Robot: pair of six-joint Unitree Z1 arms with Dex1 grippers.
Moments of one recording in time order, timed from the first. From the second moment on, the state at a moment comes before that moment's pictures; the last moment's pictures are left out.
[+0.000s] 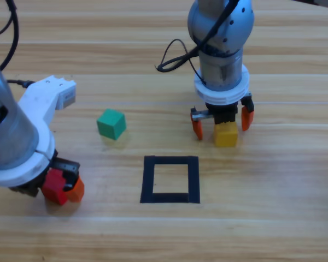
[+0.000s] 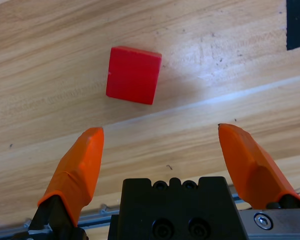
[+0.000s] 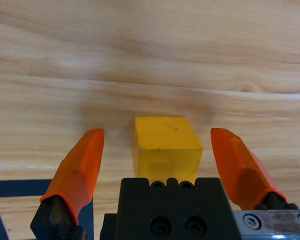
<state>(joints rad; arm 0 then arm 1) -0.82 1.68 -1.00 0.72 0.17 -0.61 0.79 2.65 -2.50 1.45 -0.15 0.66</state>
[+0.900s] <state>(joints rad) -0.70 1.83 -0.93 0.51 0.17 -0.52 0.70 2.32 -1.74 0.87 -0.03 0.61</state>
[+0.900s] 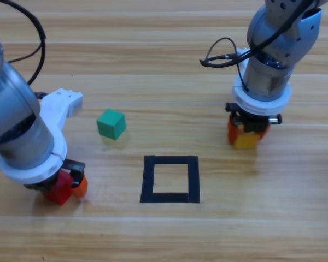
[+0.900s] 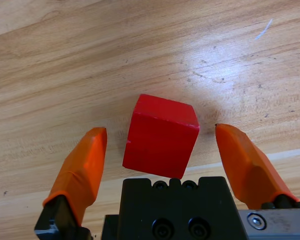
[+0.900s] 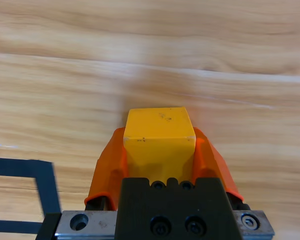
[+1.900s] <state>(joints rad) -0.78 1.85 -1.13 0.48 0.15 -0.77 0.72 2.15 -1.73 1.01 -0.09 0.62</state>
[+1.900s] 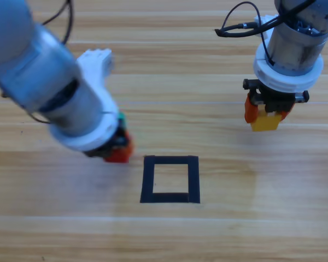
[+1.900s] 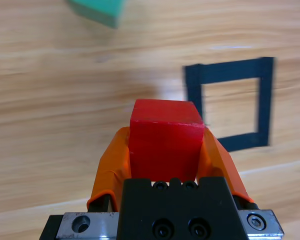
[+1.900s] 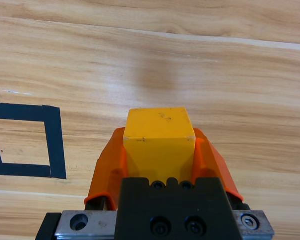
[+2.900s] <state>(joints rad) -1.00 2.19 -1.57 0.76 0.15 -0.96 0.73 2.15 -1.73 1.01 -0.09 0.62</state>
